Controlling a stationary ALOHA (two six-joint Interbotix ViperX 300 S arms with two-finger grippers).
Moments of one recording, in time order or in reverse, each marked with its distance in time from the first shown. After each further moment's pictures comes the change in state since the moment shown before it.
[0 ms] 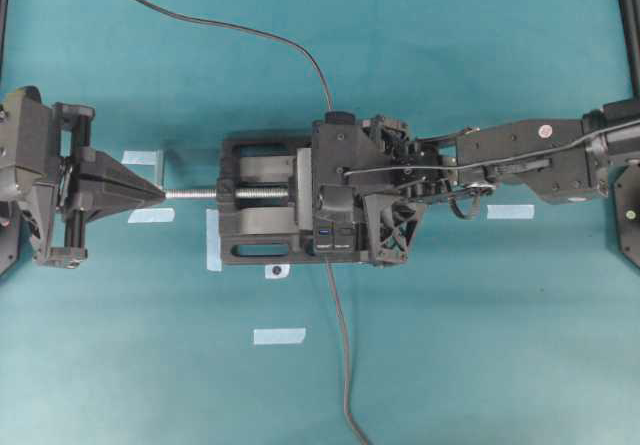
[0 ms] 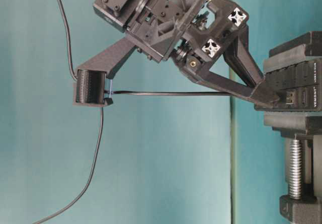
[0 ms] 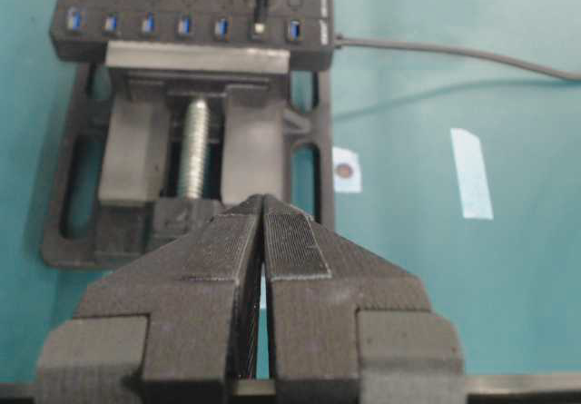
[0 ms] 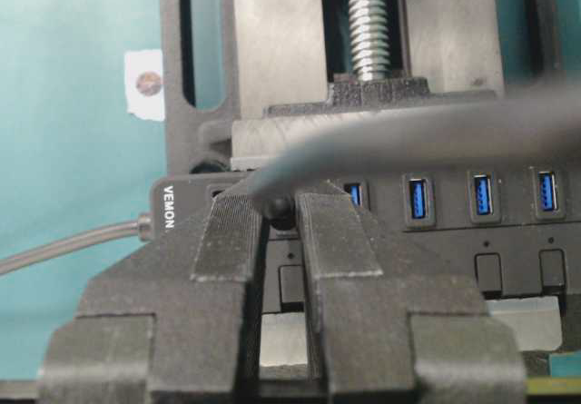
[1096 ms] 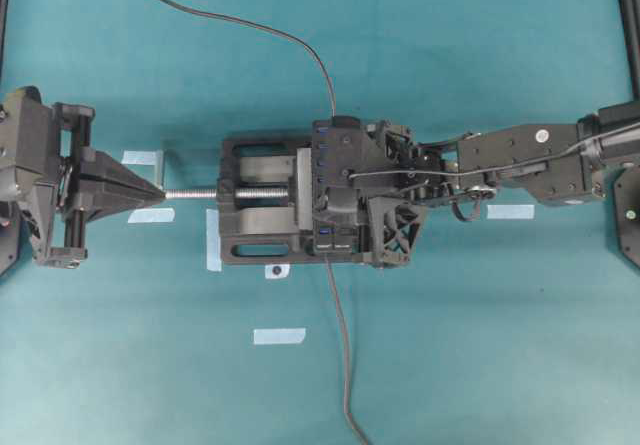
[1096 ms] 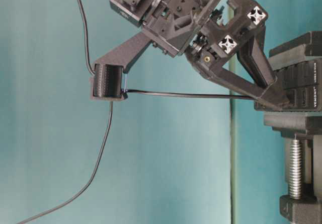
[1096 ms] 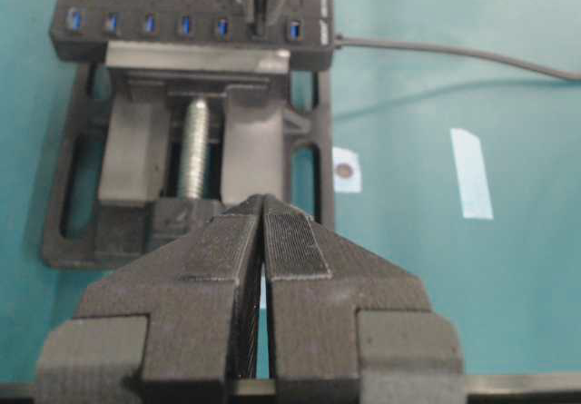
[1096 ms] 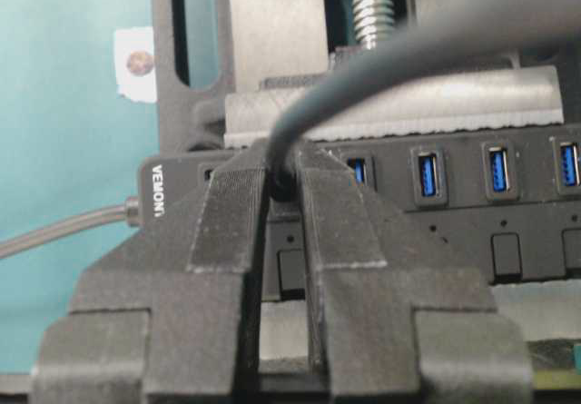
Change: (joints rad) left arm 0.000 0.000 0.000 0.000 0.000 0.000; right arm -0.002 0.029 0.038 0.002 -0.014 0.002
